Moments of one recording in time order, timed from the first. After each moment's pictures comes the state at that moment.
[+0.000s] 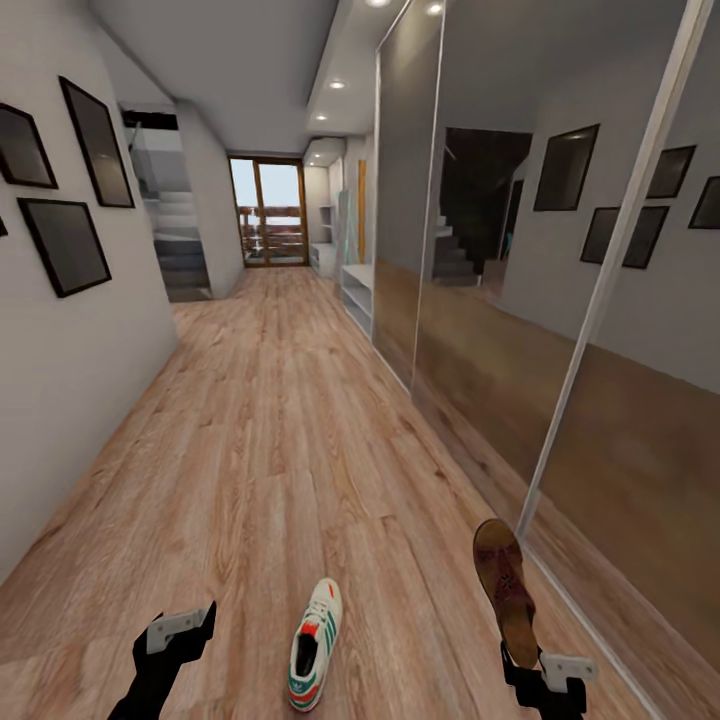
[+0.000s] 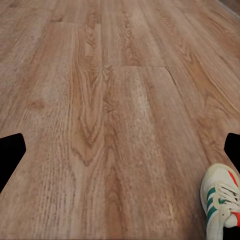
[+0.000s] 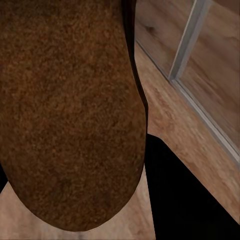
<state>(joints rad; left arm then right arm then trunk) -0.30 0.02 0.47 -0.56 -0.13 -0.44 -0.21 -0.26 -0.04 -0.33 -0.43 0.22 -0.53 0.04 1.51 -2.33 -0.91</state>
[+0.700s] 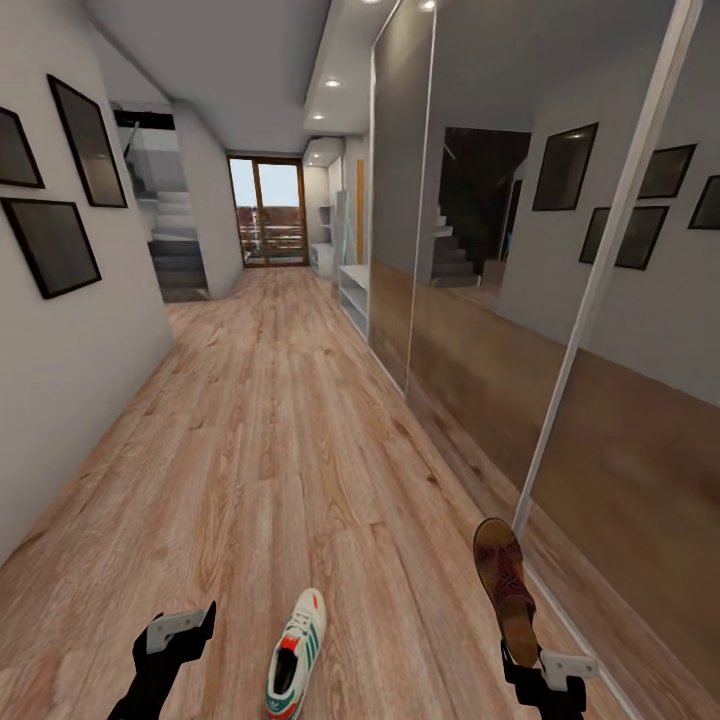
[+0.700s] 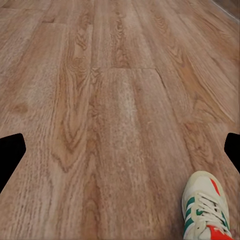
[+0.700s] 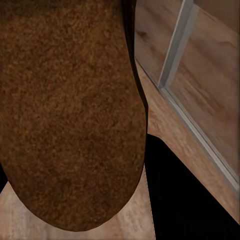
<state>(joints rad) -0.30 0.02 0.47 -0.56 -0.13 -0.44 -0.21 -0.26 -0.04 -0.33 -0.43 0.22 -0.53 0.04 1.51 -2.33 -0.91</state>
